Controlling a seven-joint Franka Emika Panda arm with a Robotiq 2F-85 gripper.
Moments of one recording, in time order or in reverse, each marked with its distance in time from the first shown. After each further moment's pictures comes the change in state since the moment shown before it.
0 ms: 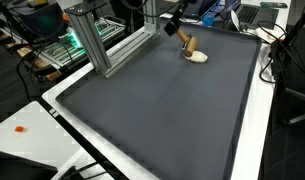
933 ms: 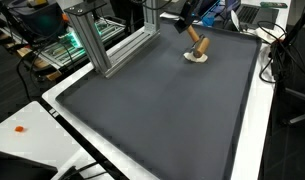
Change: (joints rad) arm 0.000 0.002 -0.020 0.069 0.024 0.073 0.158
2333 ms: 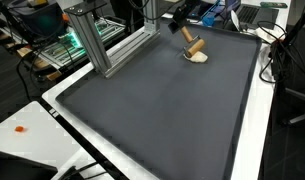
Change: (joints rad) arm 0.000 0.040 -0.010 -0.024 0.160 -0.053 0.110
